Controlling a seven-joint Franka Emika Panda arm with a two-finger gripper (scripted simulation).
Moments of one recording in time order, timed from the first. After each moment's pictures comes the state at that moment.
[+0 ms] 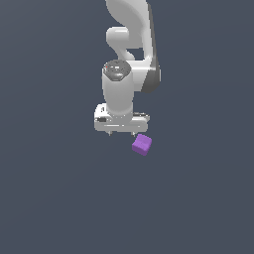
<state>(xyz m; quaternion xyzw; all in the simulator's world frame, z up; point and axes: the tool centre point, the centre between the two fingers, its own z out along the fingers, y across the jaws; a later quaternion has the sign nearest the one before) -0.014 -0.022 0.162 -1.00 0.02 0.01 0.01</state>
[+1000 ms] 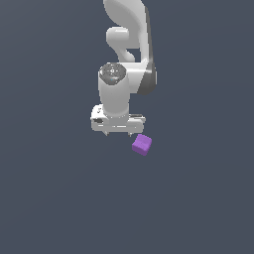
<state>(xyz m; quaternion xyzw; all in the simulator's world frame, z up) -0.019 -0.036 0.154 -1.00 0.03 0.03 0.00</state>
